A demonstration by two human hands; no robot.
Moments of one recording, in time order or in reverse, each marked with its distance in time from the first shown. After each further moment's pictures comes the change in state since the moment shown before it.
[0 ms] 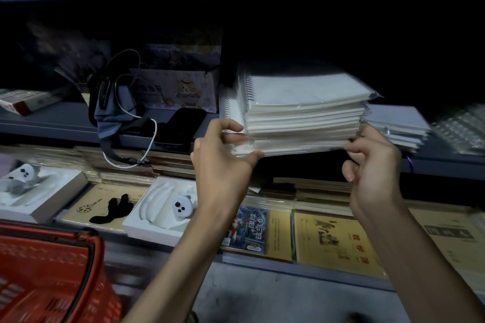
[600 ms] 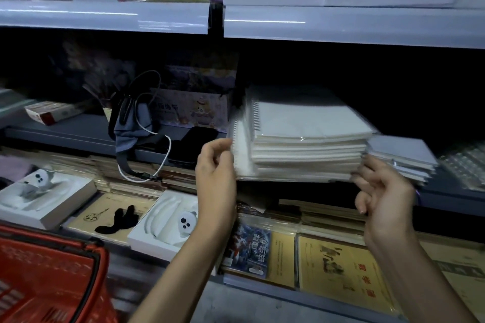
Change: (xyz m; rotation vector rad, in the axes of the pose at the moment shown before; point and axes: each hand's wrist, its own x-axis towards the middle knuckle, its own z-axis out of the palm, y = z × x) left_hand 0.012 0.002 -0.009 -0.349 0.076 -0.172; right_hand 0.008 0.004 -0.008 -0.023 0.097 0.043
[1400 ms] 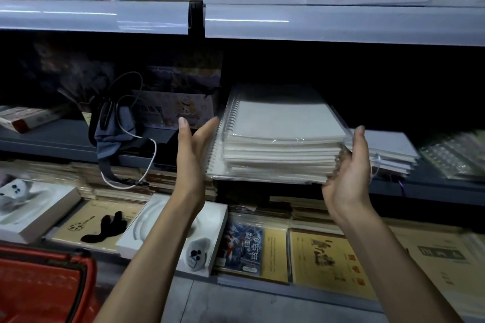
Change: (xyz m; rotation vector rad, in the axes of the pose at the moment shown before) left_hand 0.050 -0.003 -0.009 -0.152 -0.265 -0.156; right_hand 0.012 -0.001 0.045 0.023 -0.044 0.094
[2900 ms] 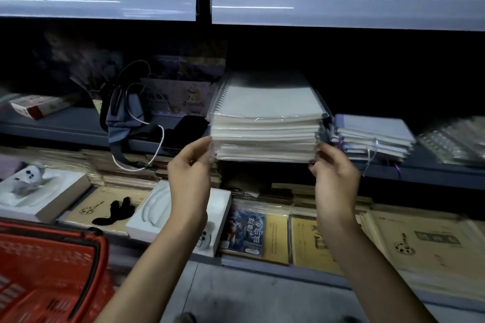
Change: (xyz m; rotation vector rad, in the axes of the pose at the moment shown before) left_hand -0.061 -0.007 -0.010 0.140 0.283 0.055; right_hand -0.051 0.021 -0.007 -0.285 0.095 -0.114
